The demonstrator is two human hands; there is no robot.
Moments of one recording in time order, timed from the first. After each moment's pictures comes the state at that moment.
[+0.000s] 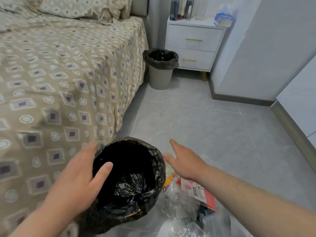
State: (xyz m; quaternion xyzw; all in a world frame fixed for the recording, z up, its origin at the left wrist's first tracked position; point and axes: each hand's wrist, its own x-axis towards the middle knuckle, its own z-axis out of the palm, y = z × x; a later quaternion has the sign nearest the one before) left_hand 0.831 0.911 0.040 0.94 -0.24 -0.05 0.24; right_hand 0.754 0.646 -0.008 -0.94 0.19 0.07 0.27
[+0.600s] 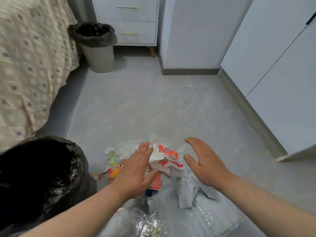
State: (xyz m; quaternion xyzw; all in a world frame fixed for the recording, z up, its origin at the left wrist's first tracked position) left_hand 0.714 0.652 -0.130 0.77 -0.57 -0.14 0.26; right_hand 0.543 0.479 -0.074 -0.92 0.29 -0.05 0.24
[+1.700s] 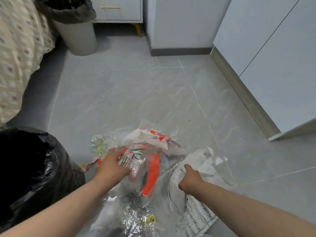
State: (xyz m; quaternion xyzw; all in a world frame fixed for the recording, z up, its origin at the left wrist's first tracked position) left_hand 0.721 0.656 -0.156 0.88 -0.23 -0.33 0.27; right_hand 0.516 0.509 -0.218 -0.68 0.58 0.22 0.38
